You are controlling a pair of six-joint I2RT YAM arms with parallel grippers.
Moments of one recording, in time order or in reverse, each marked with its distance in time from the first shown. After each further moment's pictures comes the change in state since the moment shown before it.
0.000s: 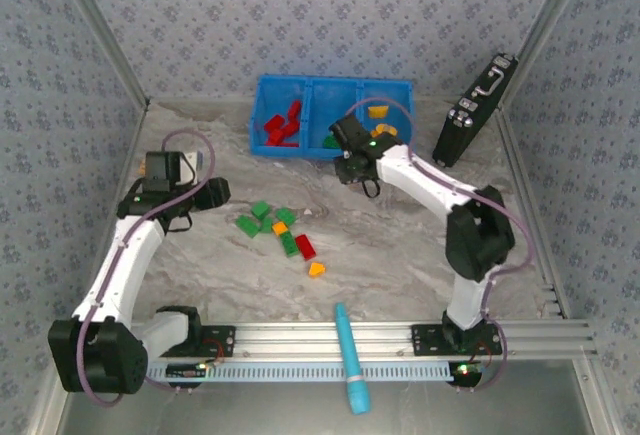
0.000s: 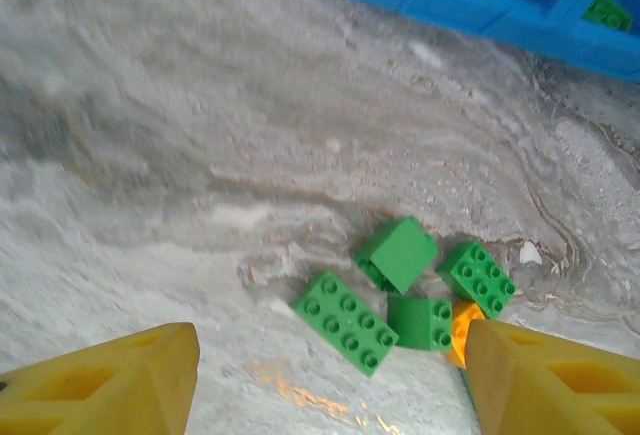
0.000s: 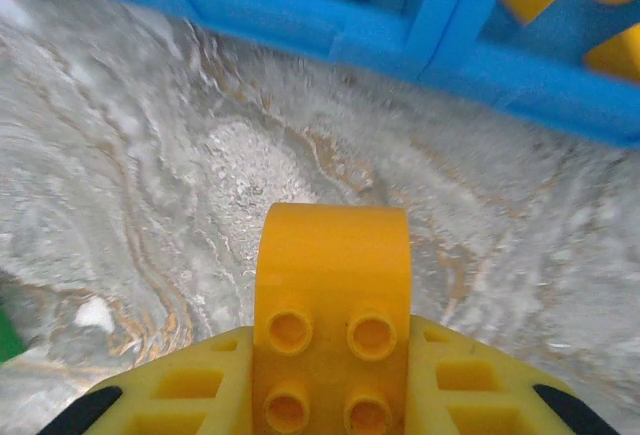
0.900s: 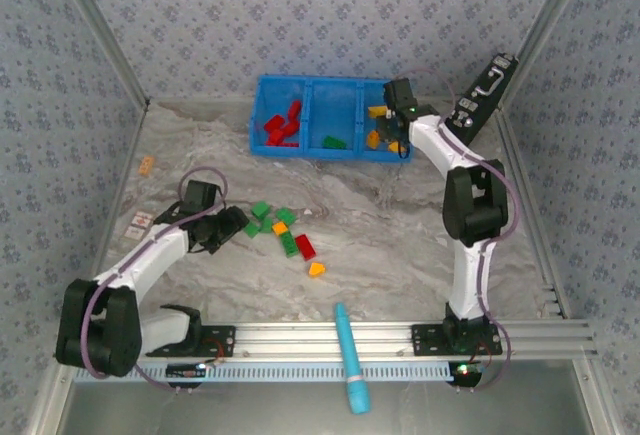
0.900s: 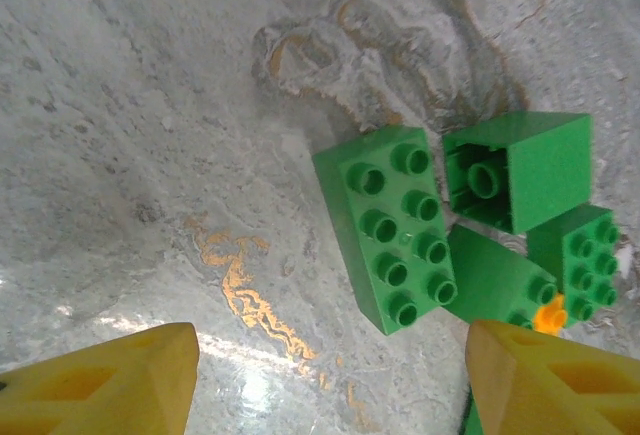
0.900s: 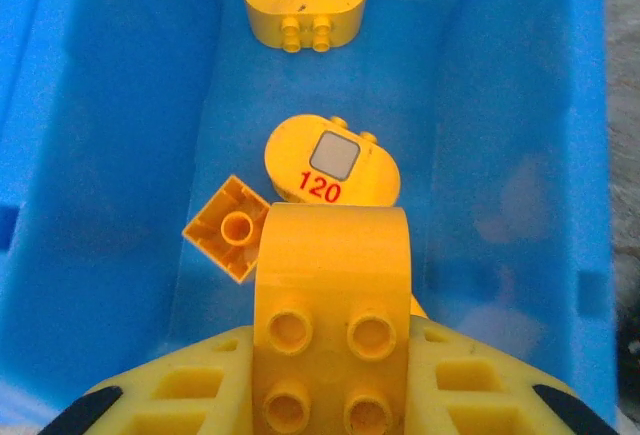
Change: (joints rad) left arm -0.168 0.121 -0.273 0.177 -0.066 -0.591; right arm -0.341 0.286 0.230 0.195 -0.050 -0.172
